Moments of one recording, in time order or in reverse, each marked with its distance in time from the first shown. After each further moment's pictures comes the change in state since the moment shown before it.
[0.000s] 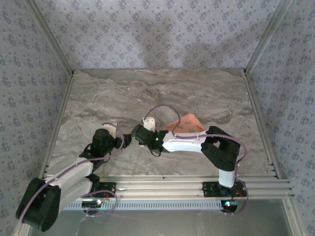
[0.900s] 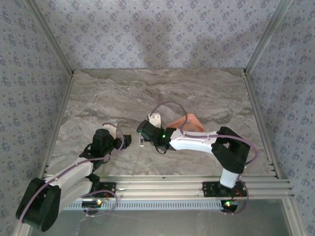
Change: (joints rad) left arm 0.000 0.000 0.000 -0.022 0.003 0.000; right arm -0.043 -0.101 -0.059 -0.022 0.008 -0.041
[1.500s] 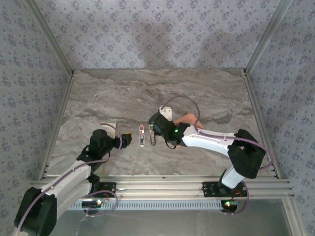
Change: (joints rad) left arm 0.000 -0.101 0.000 -0.010 0.023 0.014; right arm -0.095 -0.154 -0.077 -0.045 -0.014 -0.063
